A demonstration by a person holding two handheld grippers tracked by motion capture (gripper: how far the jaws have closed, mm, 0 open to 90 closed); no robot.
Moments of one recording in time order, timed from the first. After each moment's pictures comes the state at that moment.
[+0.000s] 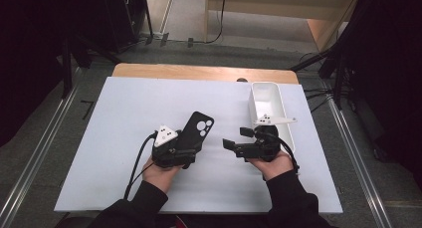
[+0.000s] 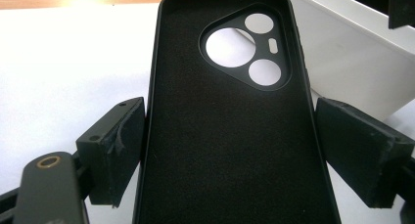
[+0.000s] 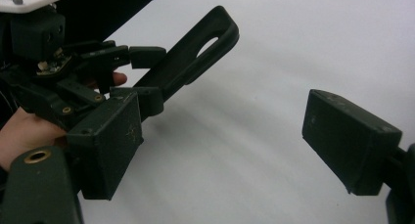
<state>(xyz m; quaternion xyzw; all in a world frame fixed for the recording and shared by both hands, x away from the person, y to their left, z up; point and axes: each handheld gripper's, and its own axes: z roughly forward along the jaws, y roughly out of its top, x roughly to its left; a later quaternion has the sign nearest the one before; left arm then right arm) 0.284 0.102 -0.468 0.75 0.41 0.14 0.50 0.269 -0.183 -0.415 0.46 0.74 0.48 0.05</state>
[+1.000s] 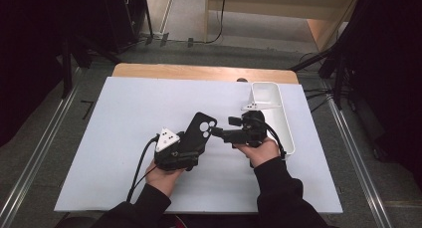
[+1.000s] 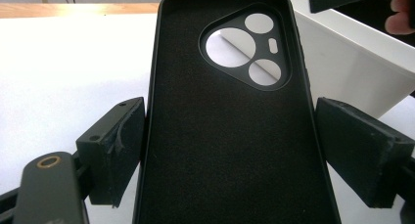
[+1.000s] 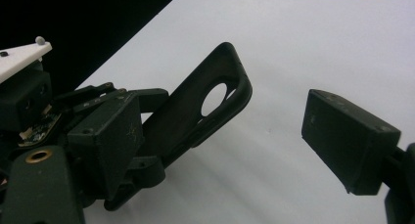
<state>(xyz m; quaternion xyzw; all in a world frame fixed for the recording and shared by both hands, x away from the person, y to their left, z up) 0.274 0.096 -0.469 0.74 0.40 0.15 0.52 0.305 -0.158 -0.409 0.46 0.74 0.49 0.03</state>
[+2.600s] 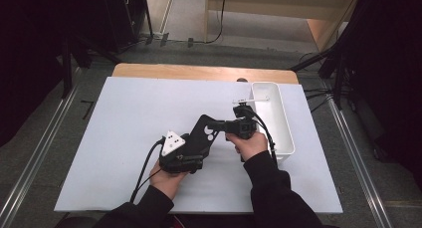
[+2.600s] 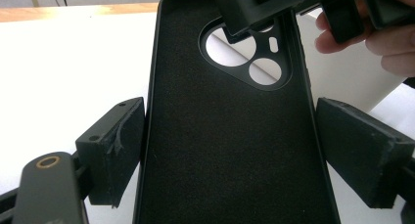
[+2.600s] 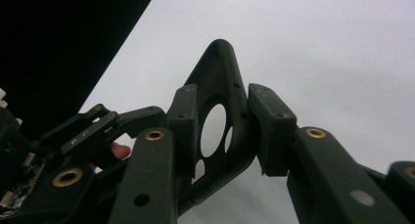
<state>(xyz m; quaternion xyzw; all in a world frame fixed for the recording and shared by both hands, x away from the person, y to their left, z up) 0.269 0.086 -0.475 0.75 0.38 0.15 0.52 0.343 -0.146 -0.433 0.52 0.72 0.46 -0.08</state>
